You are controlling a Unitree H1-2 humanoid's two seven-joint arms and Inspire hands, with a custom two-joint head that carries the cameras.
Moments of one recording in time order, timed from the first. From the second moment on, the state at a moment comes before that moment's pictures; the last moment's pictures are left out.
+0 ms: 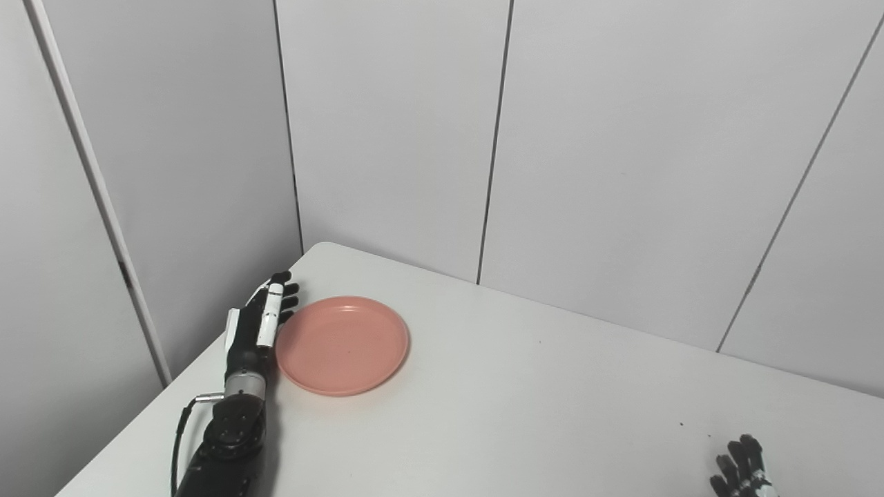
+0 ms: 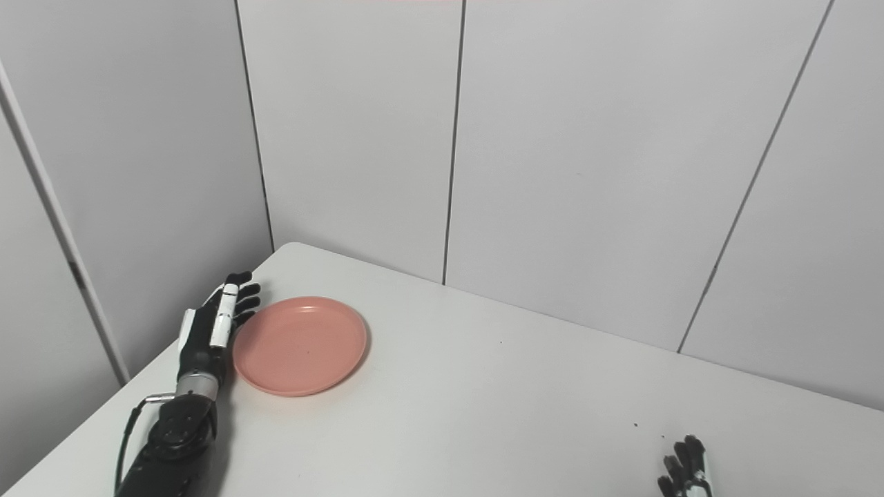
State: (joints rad) left arm -0.36 0.31 0.33 0.44 -0.11 -0.10 0.15; right arm -0.05 0.02 0.03 -0.04 0.13 -0.07 0.10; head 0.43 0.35
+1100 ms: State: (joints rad) left arm -0.36 0.26 0.22 0.38 -0.18 -0.06 -0.01; right arm -0.04 0.02 0.03 -0.06 0.11 -0.06 0.09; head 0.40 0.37
